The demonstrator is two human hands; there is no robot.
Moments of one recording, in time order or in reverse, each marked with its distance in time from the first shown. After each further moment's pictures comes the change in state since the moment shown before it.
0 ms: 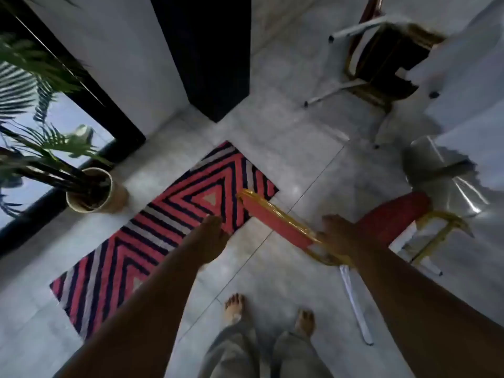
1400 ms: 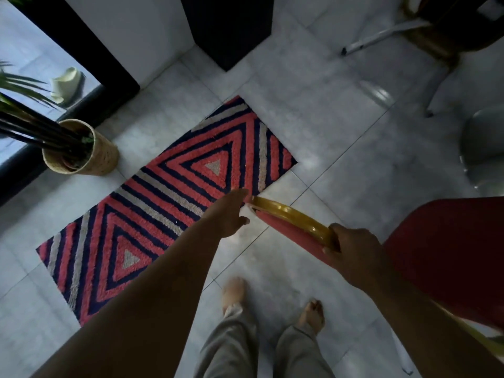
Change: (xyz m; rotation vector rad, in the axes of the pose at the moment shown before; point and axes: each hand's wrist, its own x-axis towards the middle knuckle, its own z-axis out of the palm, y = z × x) left_hand 0.135 -0.042 0.088 0.091 -0.029 0.073; right_hand 0.025 -0.020 0.058 0.137 0.057 -0.176
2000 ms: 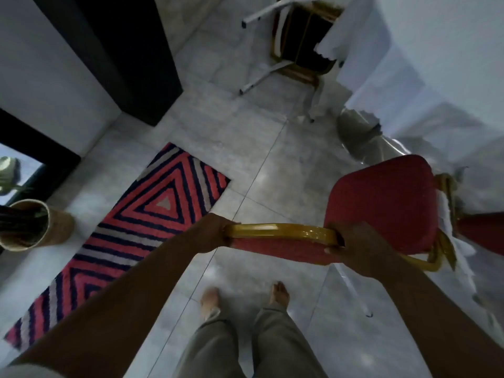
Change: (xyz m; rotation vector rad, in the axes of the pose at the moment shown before) left_hand -0.126 0.168 -0.025 0.064 -0.254 0.385; right_hand -0.247 0.072 -0.125 0.149 0.147 0.093
